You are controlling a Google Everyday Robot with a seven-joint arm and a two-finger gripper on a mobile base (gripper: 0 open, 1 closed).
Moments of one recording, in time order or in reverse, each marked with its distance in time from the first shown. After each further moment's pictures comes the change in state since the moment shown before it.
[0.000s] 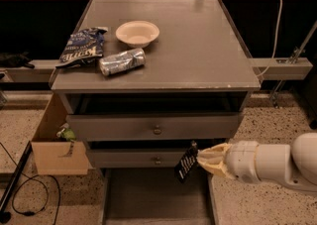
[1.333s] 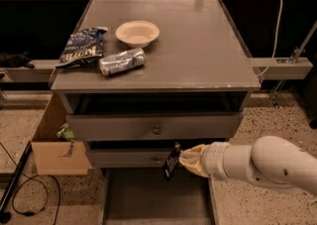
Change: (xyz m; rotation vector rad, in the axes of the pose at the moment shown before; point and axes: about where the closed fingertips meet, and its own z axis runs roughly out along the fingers) arm 0.011 -0.002 0.067 0.035 0.064 -0.029
